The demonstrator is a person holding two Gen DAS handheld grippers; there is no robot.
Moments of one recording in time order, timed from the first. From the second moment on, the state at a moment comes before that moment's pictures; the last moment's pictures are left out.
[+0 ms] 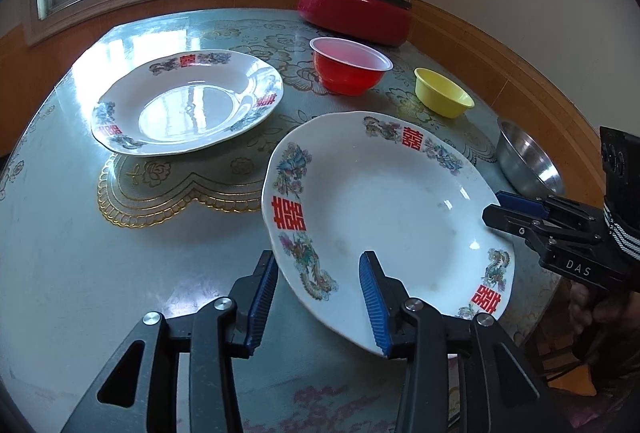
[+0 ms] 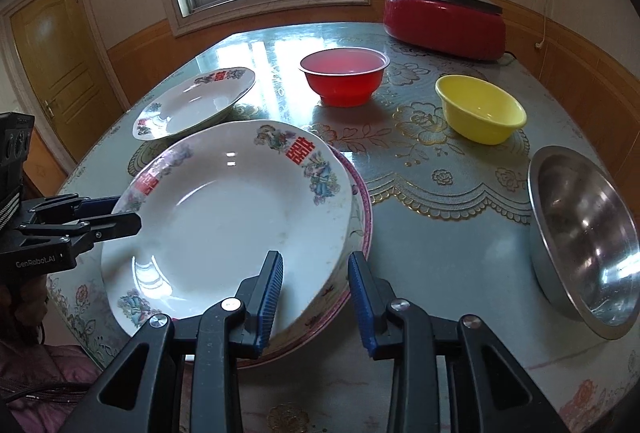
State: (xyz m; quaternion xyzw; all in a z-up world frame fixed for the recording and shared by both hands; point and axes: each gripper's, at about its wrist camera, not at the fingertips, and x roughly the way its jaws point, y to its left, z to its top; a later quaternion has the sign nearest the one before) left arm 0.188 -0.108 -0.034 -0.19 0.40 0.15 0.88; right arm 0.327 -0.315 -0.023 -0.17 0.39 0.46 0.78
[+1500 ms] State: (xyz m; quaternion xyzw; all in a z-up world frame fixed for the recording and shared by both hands) left arm 0.150 -0.023 -0.025 -0.21 0.37 0.30 0.86; right arm 0.311 -0.206 0.006 -0.14 0.41 0.53 0.73
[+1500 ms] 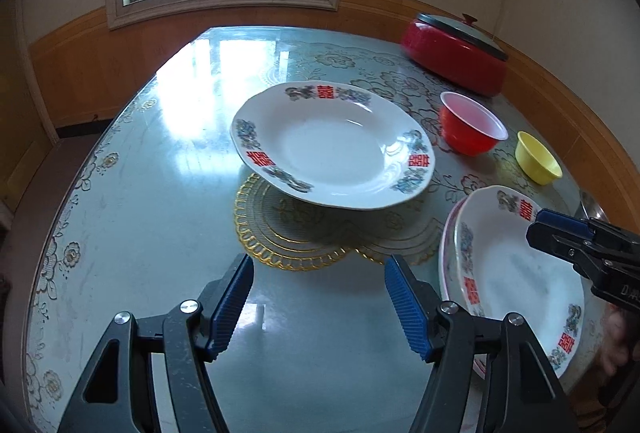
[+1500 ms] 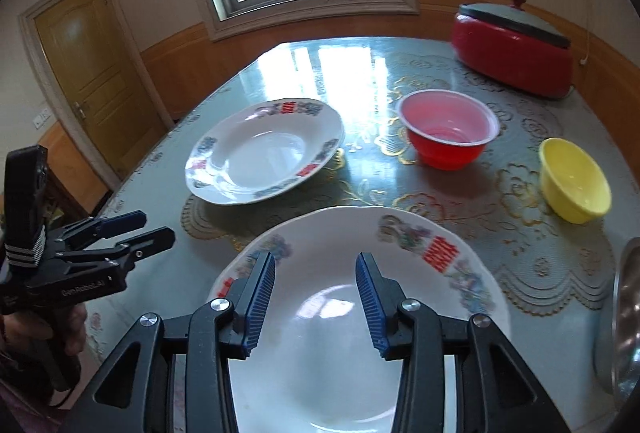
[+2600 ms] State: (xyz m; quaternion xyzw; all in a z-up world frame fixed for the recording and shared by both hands) left arm 0.187 0.131 -0.040 -0.27 0.34 0.28 0.86; right arm 0.406 -0.071 -0.044 -0.03 0.55 0.46 0.70
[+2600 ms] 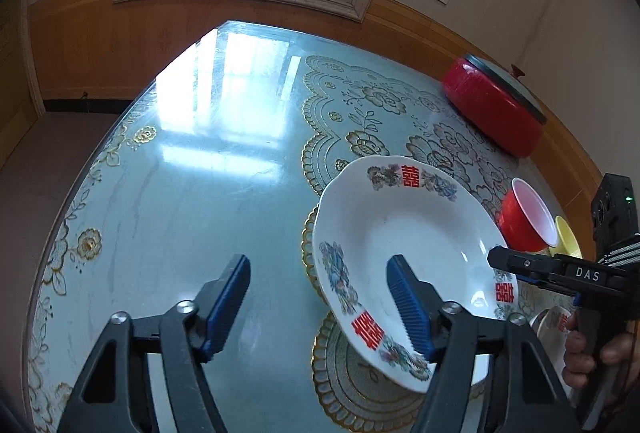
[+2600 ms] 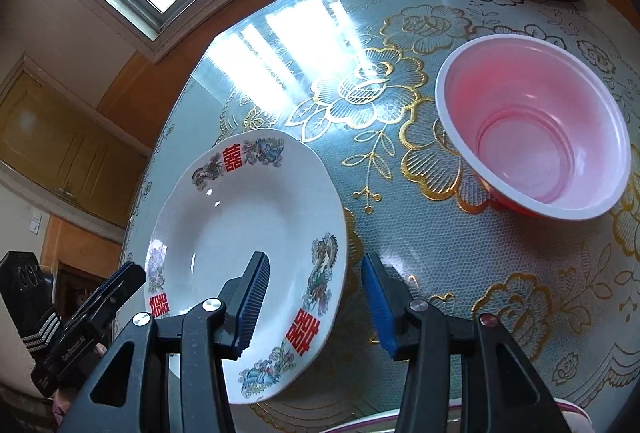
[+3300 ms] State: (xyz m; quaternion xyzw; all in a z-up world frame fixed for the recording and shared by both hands) left arm 0.209 0.120 -0.060 -0.23 0.39 0.25 0.86; right arm 0.381 -0.050 -0.052 -0.13 0.50 0.48 0.71
